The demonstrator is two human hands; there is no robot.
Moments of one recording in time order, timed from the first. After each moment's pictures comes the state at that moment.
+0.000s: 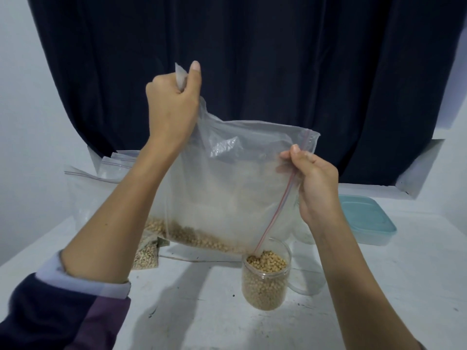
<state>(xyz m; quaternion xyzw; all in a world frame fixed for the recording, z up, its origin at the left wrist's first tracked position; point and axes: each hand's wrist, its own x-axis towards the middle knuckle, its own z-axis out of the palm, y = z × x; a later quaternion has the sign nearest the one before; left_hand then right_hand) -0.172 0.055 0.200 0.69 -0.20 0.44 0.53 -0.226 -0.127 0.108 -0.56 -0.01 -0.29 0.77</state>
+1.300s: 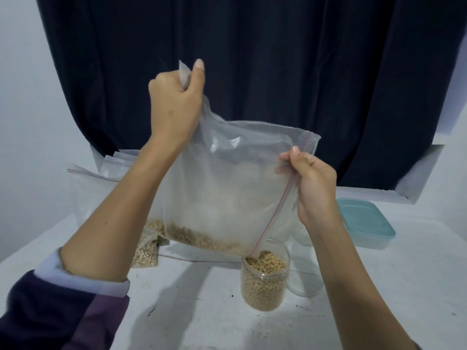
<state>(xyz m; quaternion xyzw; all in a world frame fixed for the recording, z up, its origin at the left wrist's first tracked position) -0.180 0.057 0.204 0.69 -0.21 0.44 0.53 -0.227 -0.123 0.108 -0.57 -0.02 -0.30 0.76</state>
